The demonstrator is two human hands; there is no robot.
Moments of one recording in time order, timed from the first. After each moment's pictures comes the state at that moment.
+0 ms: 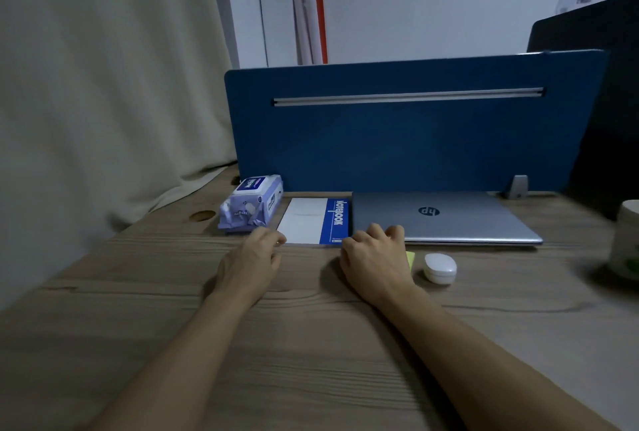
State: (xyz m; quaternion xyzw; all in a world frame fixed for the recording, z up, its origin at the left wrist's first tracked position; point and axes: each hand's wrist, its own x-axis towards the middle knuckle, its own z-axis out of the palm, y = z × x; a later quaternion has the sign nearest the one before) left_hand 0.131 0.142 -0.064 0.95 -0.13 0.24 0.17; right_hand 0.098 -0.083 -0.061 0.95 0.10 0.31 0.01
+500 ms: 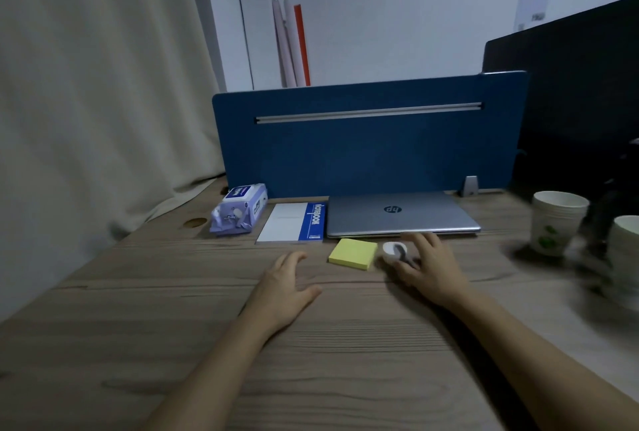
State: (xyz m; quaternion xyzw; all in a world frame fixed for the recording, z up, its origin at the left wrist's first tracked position) left_hand 0.045 0.083 -0.074 0.93 -0.18 0.11 0.31; right_hand 0.015 -0.210 -0.067 0.94 -0.01 0.20 -0.26
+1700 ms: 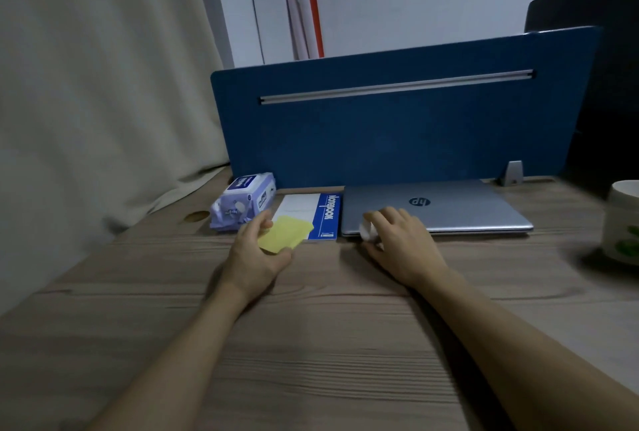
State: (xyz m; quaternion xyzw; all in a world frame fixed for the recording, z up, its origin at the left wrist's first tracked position) left_hand 0.114 0.118 -0.056 0.89 -0.10 0.19 0.41; right_hand 0.103 -0.156 -0.059 0.94 0.14 0.30 -0.09
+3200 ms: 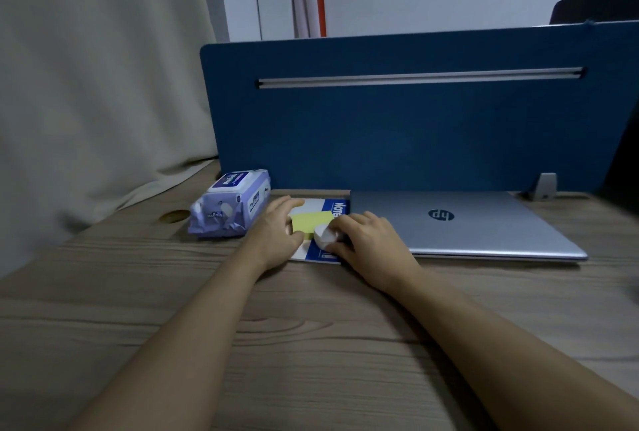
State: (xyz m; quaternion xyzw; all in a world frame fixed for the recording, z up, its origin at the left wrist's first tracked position) left_hand 0.235 0.093 -0.065 0.91 -0.17 0.12 0.36; right_hand 0.176 -0.110 -0.066 0.92 0.22 0.29 -0.14
